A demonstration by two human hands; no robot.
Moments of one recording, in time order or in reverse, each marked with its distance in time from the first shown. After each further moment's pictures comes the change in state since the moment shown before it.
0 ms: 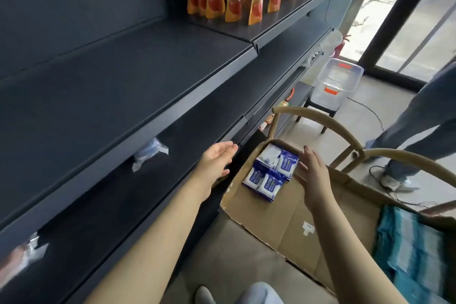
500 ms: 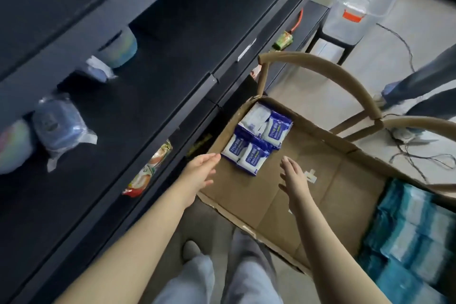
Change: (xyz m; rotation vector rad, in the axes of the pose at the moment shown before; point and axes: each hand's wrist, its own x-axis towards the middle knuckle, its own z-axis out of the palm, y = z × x) left_hand 0.145 -0.125 0.081 0.102 0.049 -0.481; right_hand 0.157 0.135 -0.049 -0.195 -0.021 0.414
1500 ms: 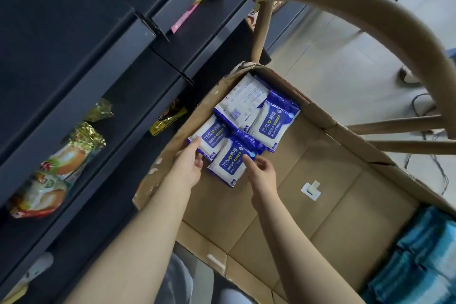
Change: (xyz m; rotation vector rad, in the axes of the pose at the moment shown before) left_hand 0.234 -0.059 0.094 -0.604 0.318 -0.419; right_hand 0.197 0.087 0.046 0.066 -0.008 0.261
